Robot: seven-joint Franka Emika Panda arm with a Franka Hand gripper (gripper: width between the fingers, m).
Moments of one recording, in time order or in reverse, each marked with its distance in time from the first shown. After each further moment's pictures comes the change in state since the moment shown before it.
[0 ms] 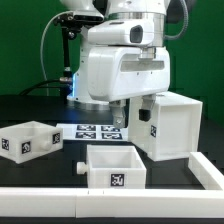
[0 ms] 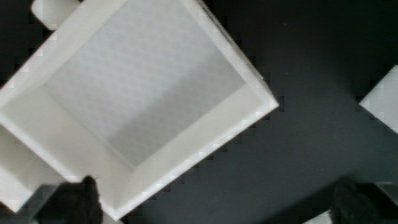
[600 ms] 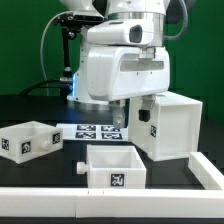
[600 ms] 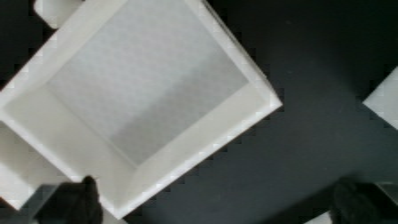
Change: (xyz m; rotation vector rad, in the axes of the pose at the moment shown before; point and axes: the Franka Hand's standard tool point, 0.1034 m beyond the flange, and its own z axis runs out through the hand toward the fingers) arm -0.009 0.009 0.002 -0.020 0.009 -0.135
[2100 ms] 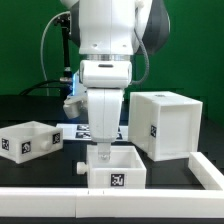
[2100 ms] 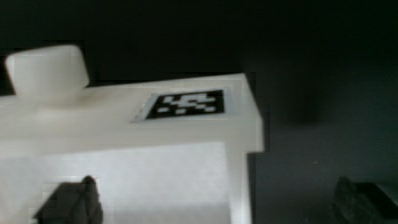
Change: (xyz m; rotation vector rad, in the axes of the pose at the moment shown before) arm -0.042 -0.007 0.057 0.030 -0.010 -0.456
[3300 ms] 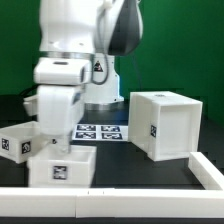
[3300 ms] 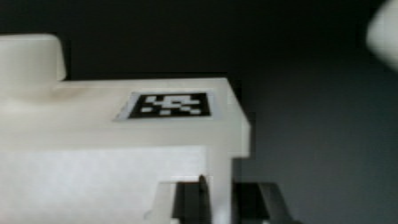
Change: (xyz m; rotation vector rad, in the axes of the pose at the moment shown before) arm -0.087 -0.002 -0.001 -0.025 -0.028 0.050
